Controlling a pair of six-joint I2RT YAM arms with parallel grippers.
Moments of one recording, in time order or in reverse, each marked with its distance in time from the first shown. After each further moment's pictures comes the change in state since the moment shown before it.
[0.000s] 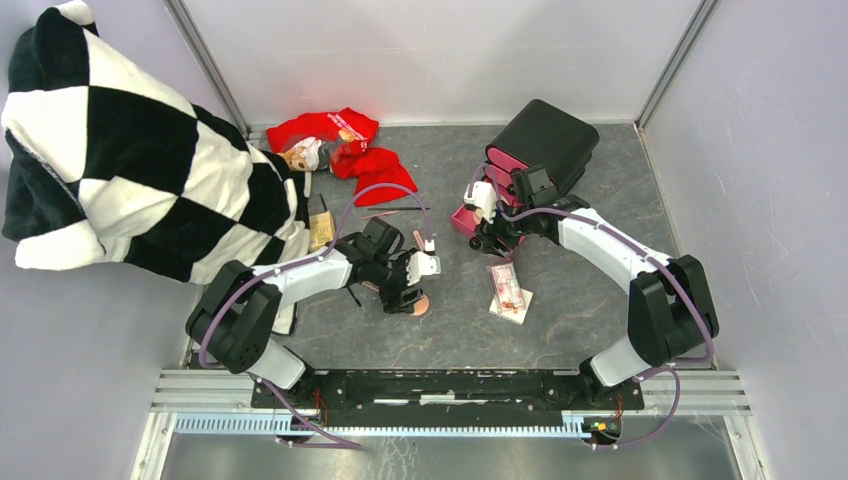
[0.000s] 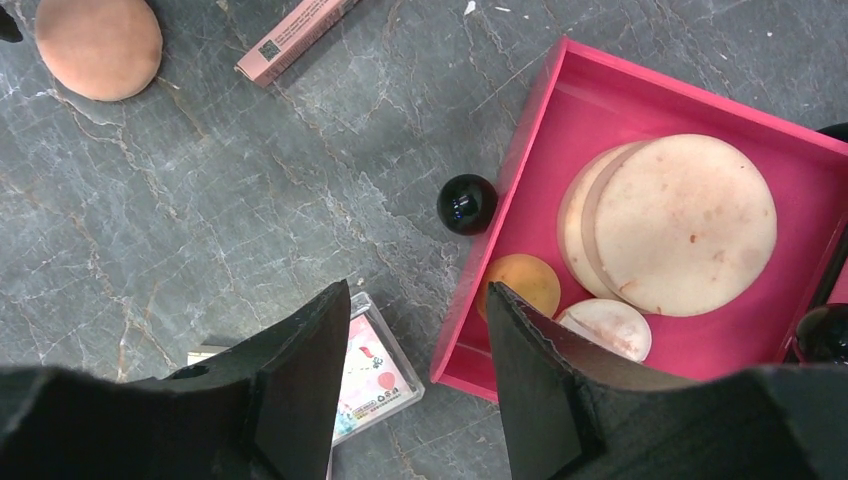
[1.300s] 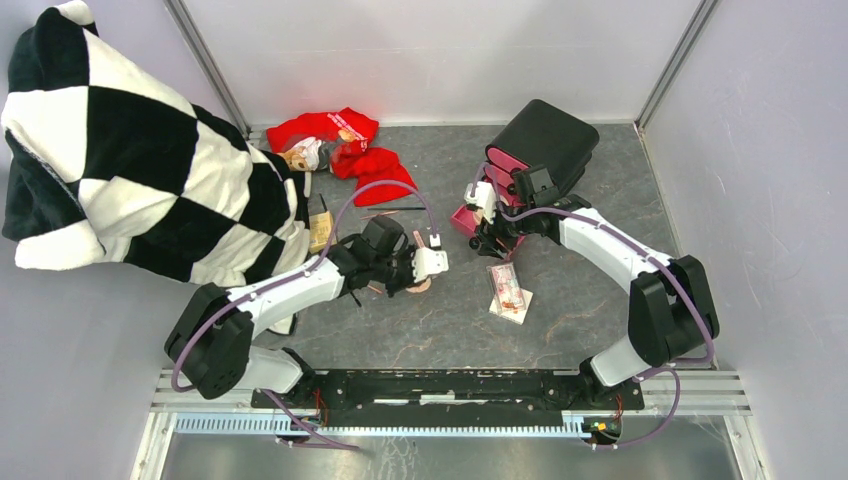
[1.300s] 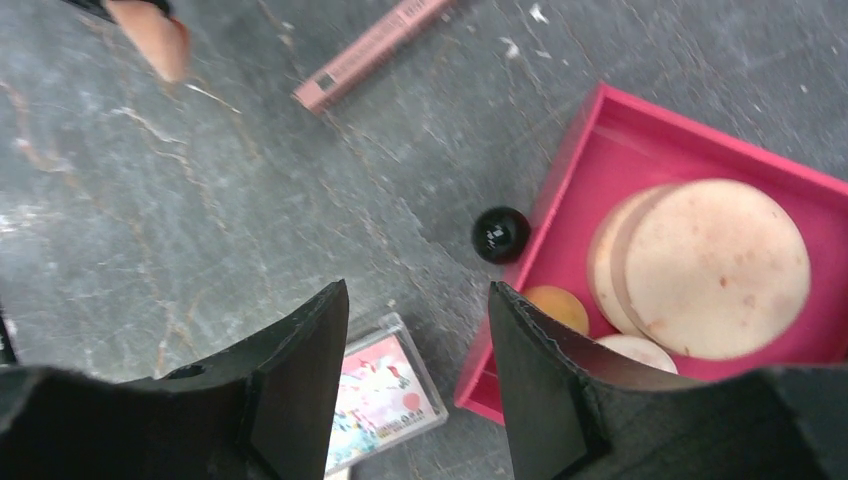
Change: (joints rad) left arm -0.099 -0.135 -0.005 0.067 -0.163 -0.058; right arm -0.004 -0.001 -0.002 0.002 -0.068 -0.010
